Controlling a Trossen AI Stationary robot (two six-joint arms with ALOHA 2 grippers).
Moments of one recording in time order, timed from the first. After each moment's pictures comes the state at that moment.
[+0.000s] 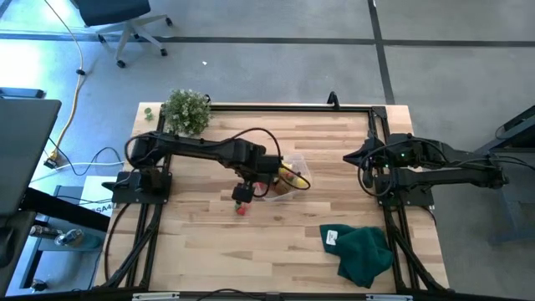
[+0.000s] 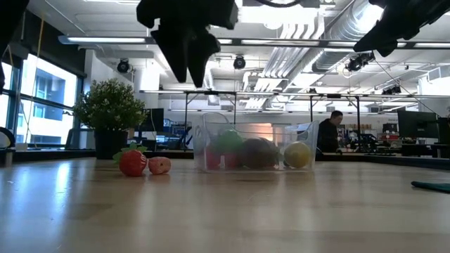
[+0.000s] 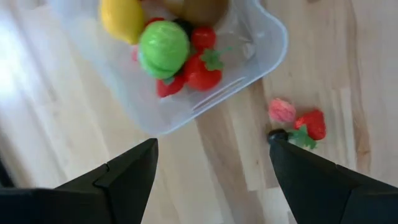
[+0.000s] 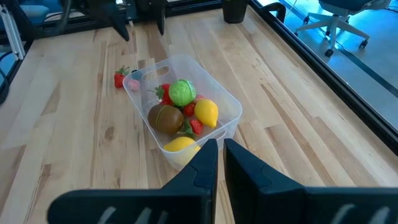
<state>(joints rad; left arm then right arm) 0.07 1.91 1.74 -1.28 -0.13 0.23 -0.09 0.48 0.65 -0.67 0.10 0.11</state>
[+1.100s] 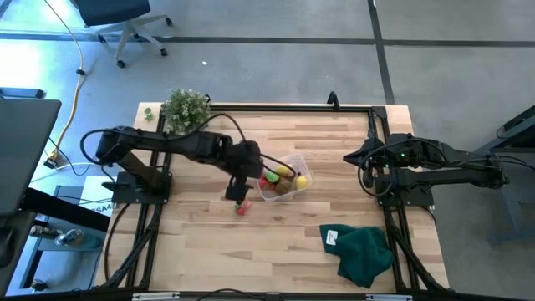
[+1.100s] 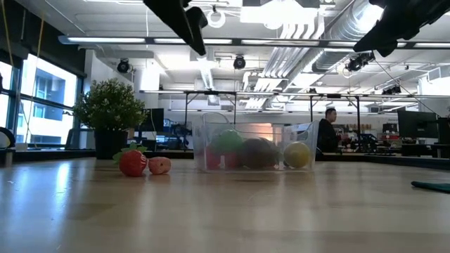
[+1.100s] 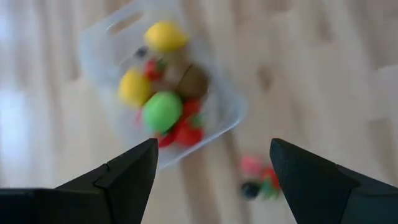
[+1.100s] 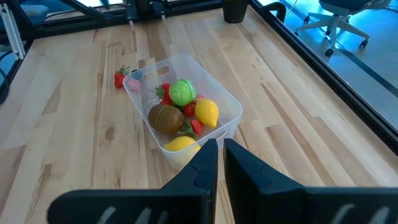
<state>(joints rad) 0.07 1.59 1.47 -0.93 -0.02 0.20 -0.09 0.48 0.65 -0.67 0.10 0.11</state>
